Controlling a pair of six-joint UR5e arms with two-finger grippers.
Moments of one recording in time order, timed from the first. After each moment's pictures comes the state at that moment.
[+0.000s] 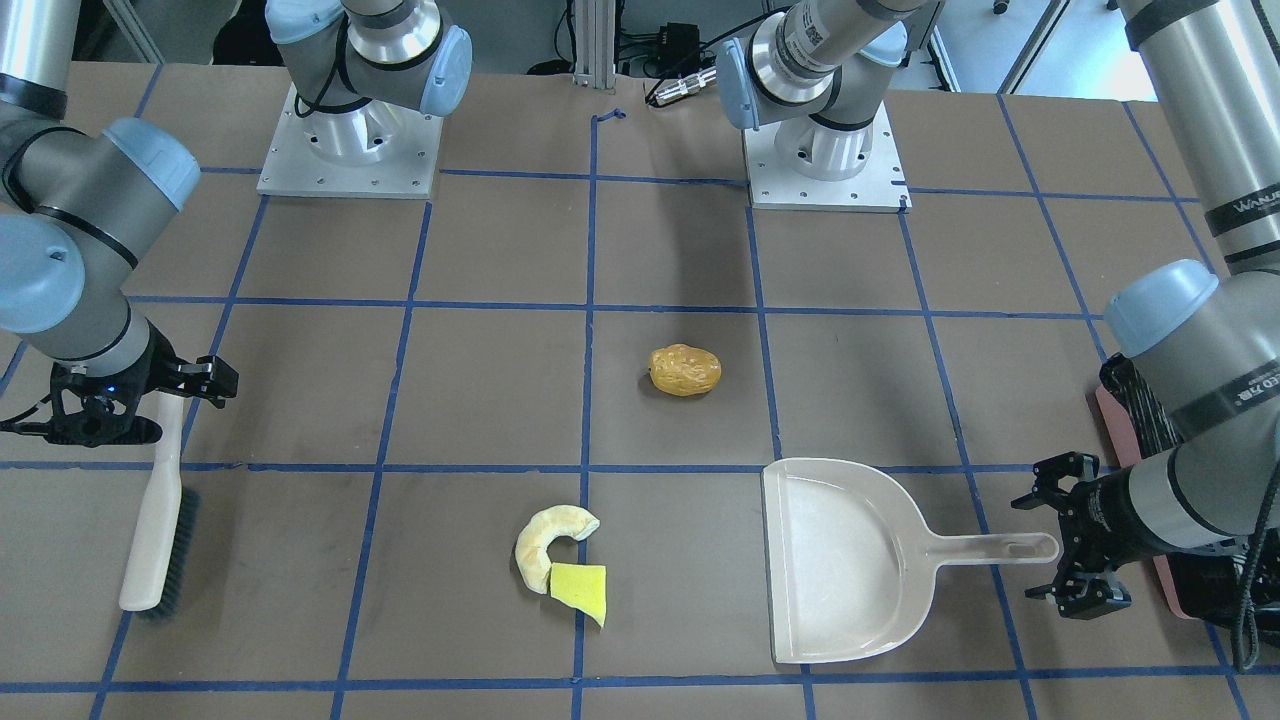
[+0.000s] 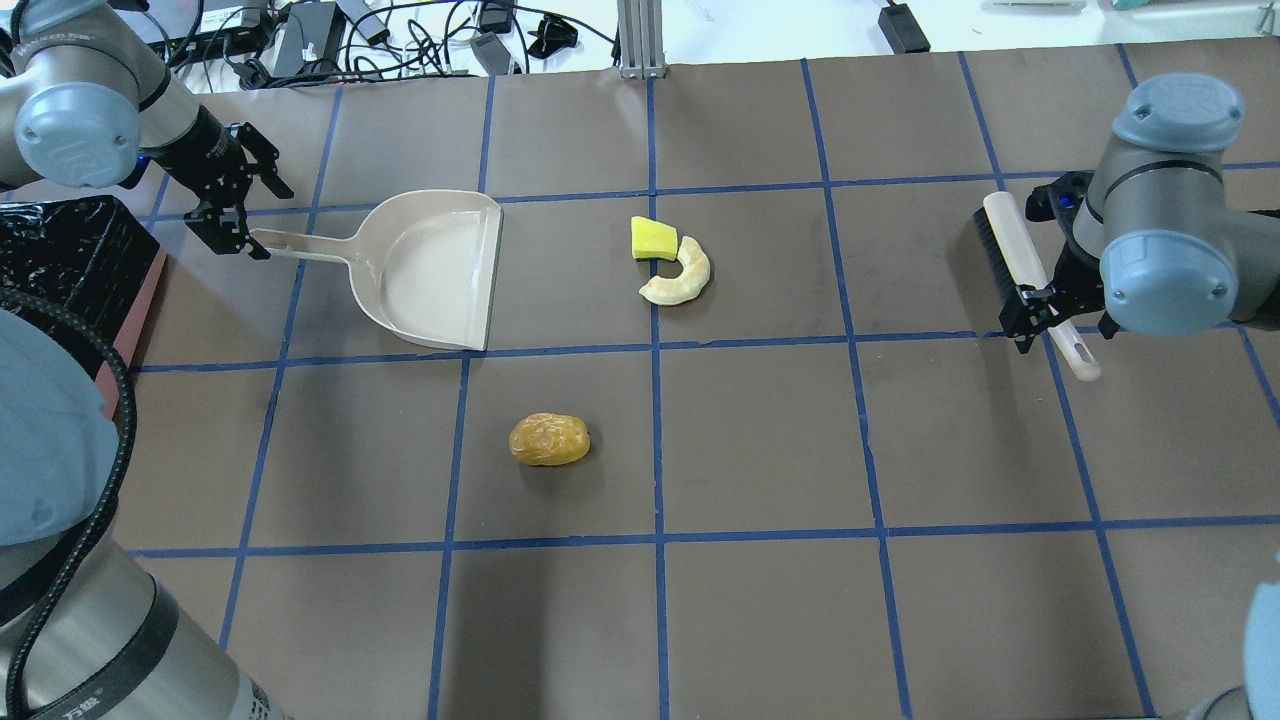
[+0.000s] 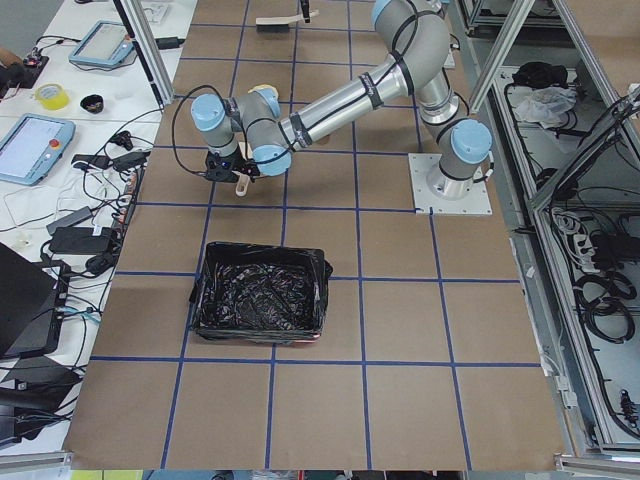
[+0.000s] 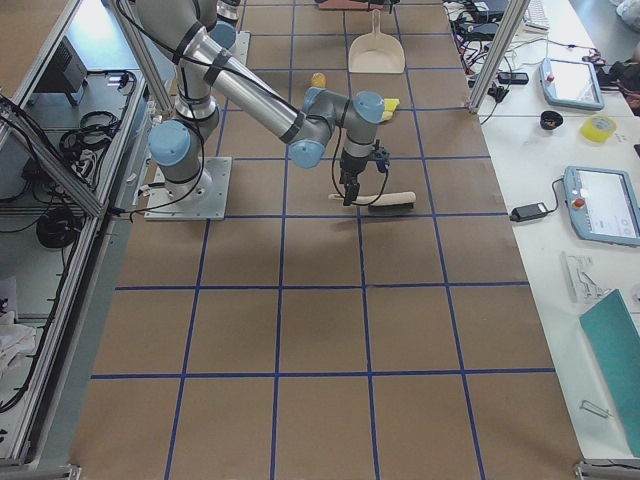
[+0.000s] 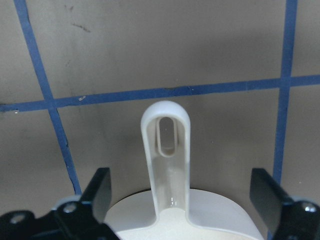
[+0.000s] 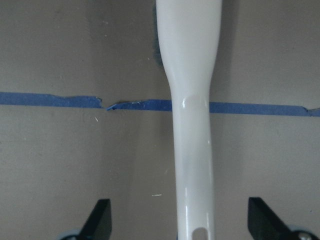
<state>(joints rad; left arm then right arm) -1.22 -2.14 -1.38 -1.28 1.47 -1.11 1.24 -1.31 1.94 -2.13 -1.76 -0.39</state>
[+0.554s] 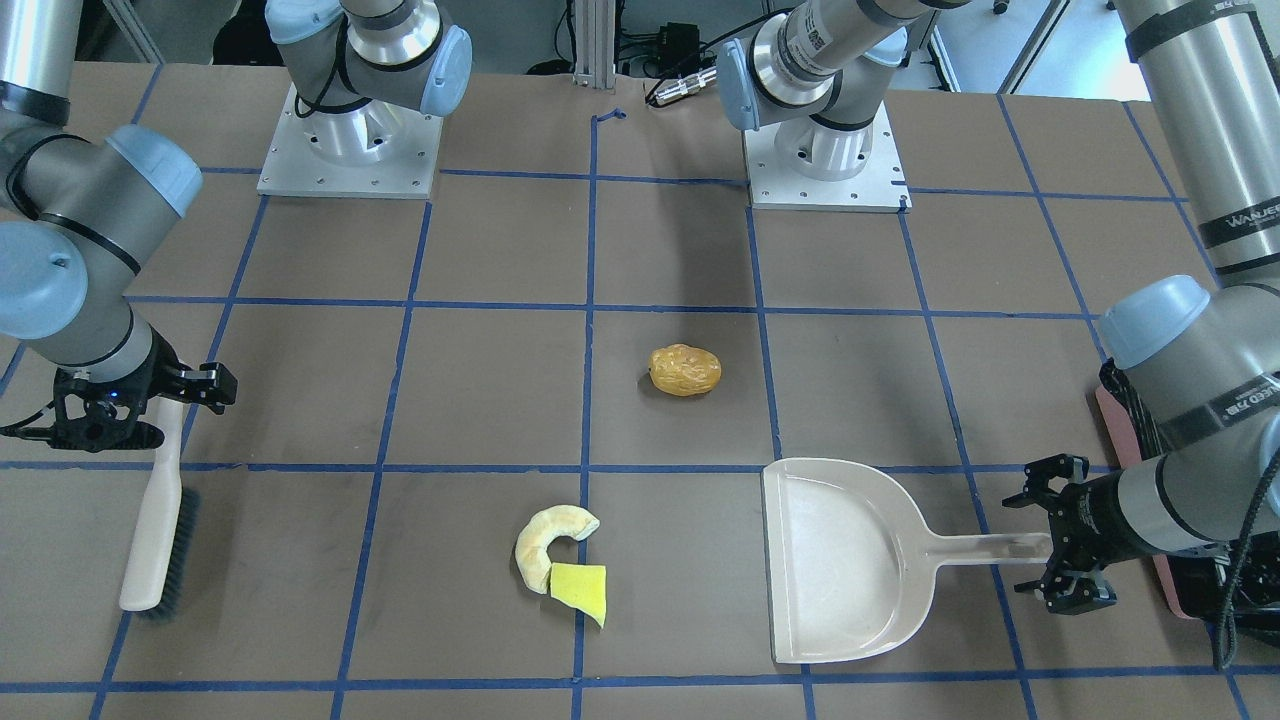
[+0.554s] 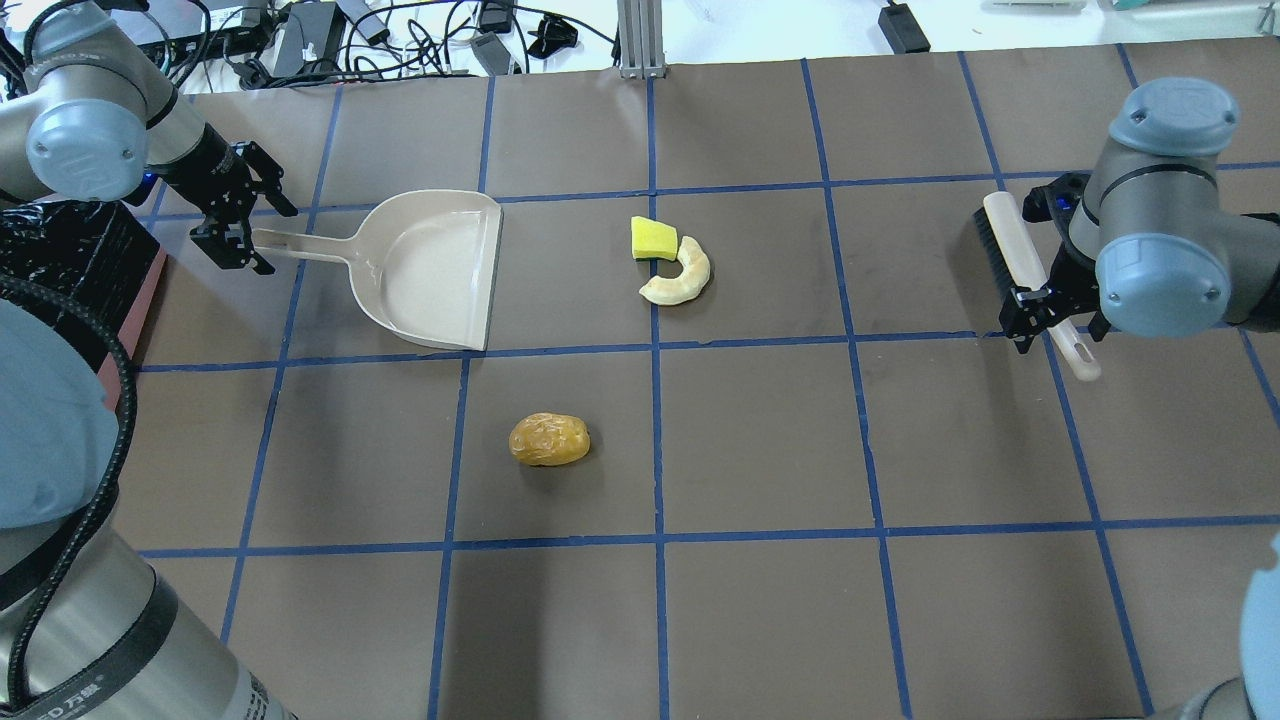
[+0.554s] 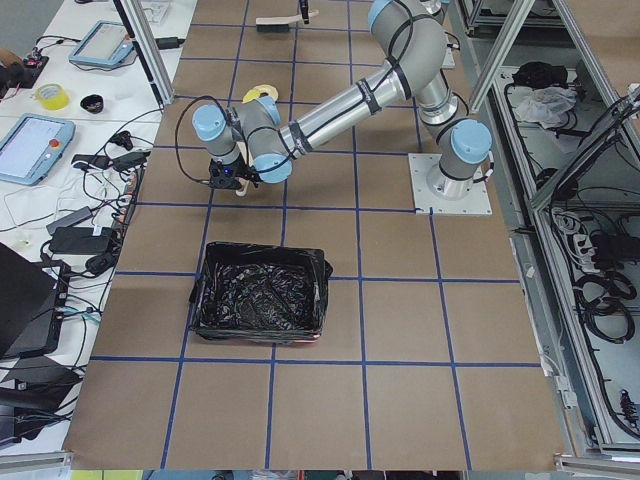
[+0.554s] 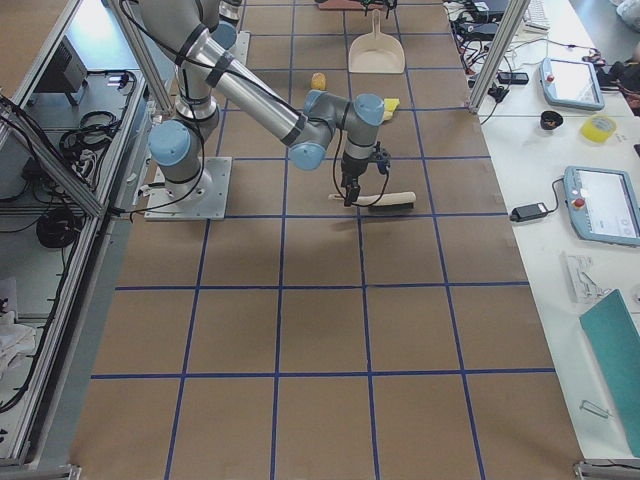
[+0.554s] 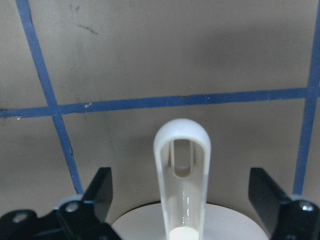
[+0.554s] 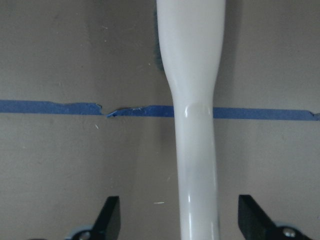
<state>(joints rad) -1.21 -2.15 -1.40 -1.27 1.47 -1.11 1.24 -1.30 1.94 -2.15 -1.75 -0.38</state>
